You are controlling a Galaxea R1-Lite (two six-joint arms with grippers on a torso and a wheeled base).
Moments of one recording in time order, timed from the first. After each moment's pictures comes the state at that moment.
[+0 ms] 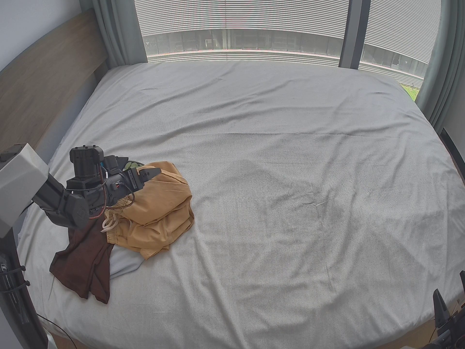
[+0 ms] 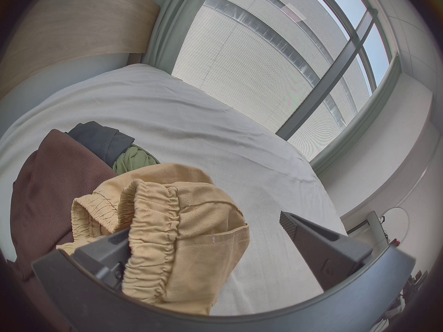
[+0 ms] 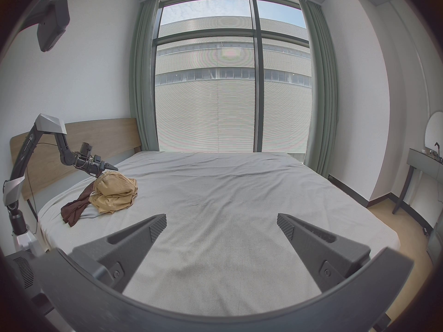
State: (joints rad) left arm -0.06 2.14 -1.02 -0.78 -0.33 -0.40; right arm 0.01 0.02 -0.02 0.01 0.00 -0.01
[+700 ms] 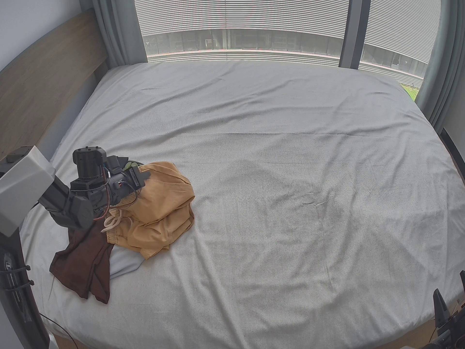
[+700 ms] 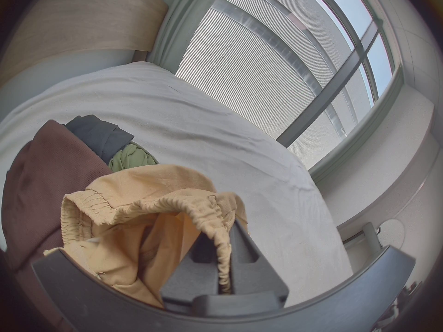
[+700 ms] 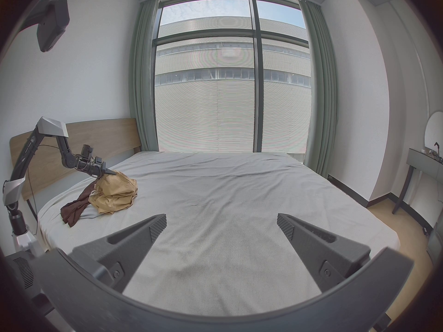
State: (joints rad) left arm -0.06 2.19 -1.05 -0.84 -0.33 -0.47; right arm 0.01 0.02 -0.02 0.01 0.00 -0.01
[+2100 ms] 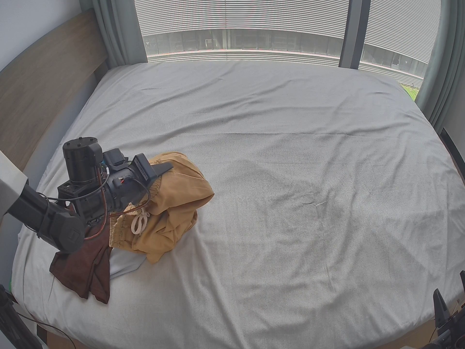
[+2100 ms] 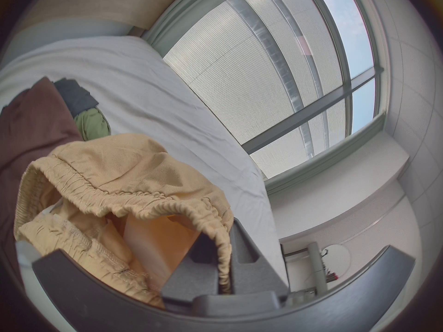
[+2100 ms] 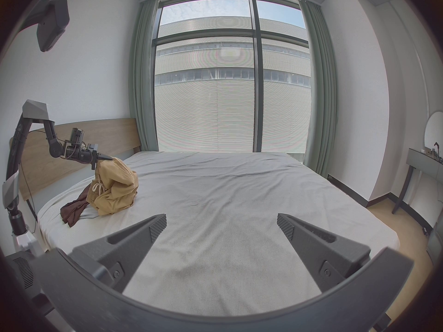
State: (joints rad) left arm -0.26 1.90 -0.78 -0.95 -0.34 -0.81; right arm 0.01 0.02 -0.02 0.01 0.00 -0.01
